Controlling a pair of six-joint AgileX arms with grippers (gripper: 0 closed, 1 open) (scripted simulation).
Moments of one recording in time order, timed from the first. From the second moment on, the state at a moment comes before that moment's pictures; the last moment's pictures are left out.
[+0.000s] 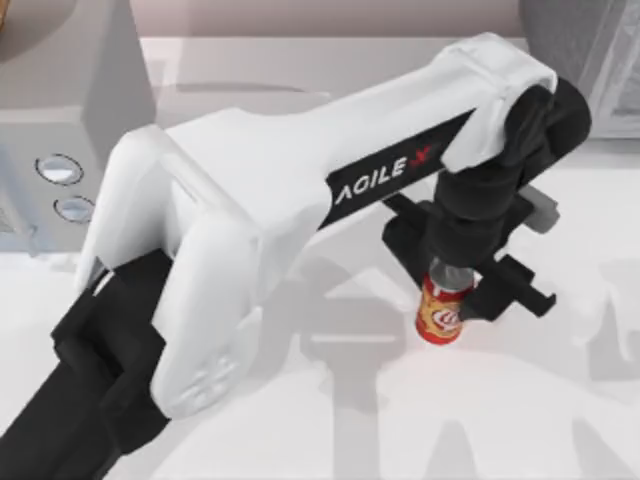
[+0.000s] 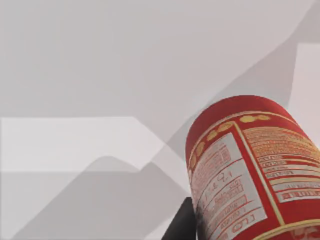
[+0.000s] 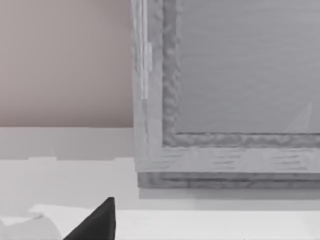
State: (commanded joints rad) left arm -0.91 2.54 2.34 -1.37 0.01 -0.09; right arm 0.00 0.00 0.00 0.00 0.00 0.00
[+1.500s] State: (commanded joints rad) left arm -0.85 2.53 2.54 -1.52 0.01 -0.08; right arm 0.00 0.00 0.00 0.00 0.00 0.00
